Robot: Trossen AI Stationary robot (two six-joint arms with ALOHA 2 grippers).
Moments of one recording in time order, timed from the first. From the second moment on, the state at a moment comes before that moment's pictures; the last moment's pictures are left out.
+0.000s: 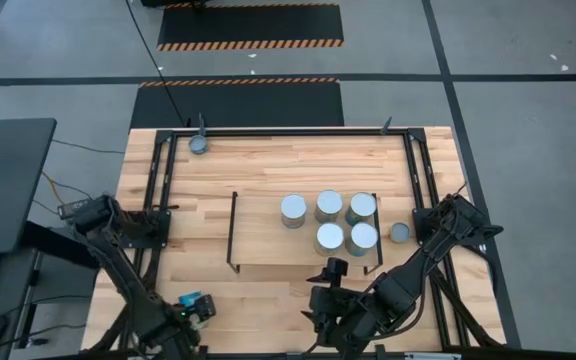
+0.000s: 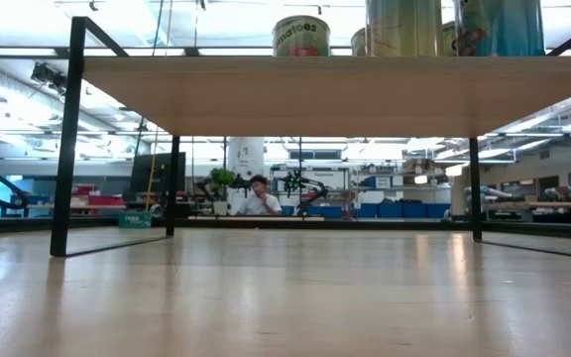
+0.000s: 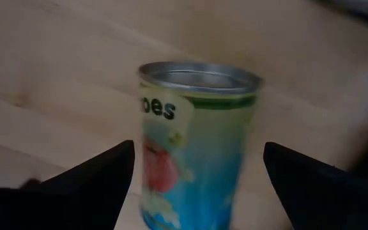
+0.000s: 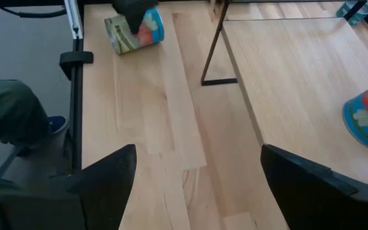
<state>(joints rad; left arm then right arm) -1.05 1.77 1.26 -1.02 -0.09 0.17 0.73 1.96 1.92 -1.00 0.66 0.71</state>
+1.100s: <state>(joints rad) -1.00 1.77 1.21 -0.75 -0.32 0.04 0.74 1.96 1.92 -0.99 0.66 0.73</state>
